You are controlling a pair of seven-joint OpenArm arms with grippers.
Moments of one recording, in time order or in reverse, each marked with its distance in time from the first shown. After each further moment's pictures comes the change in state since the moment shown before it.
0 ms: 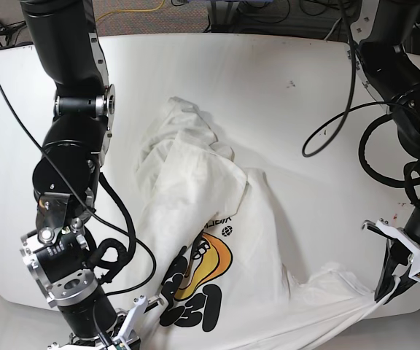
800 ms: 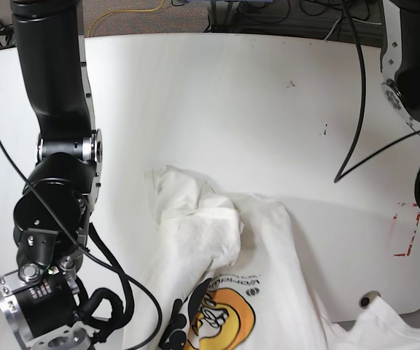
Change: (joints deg) left arm -14.5 -10.1 -4.1 2.4 -1.1 0.0 4.3; right arm 16.7 0.4 -5.9 -0.3 -3.1 0.5 -4.5
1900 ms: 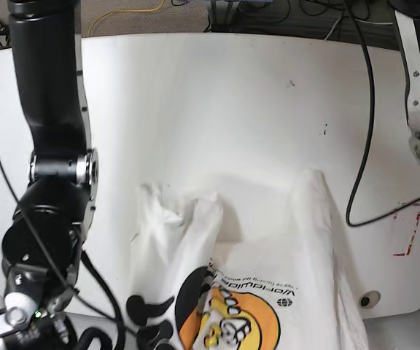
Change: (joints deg) left arm -23.9 -2.6 7.4 -8.4 -3.4 0.2 4.9; right arm 8.5 -0.4 0.1 -7.3 -1.4 1.9 -1.4
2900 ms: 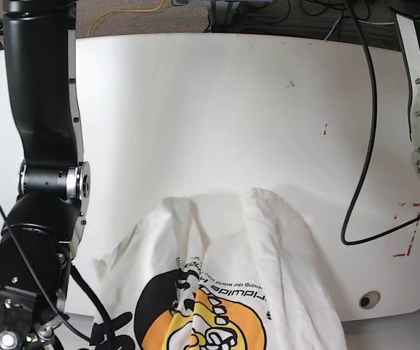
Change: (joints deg) left arm -5.3 1.6 5.9 -4.0 2.2 0.2 -3.6; right arm 3.3 1.0 0.8 -6.2 -2.3 -1.4 0.5
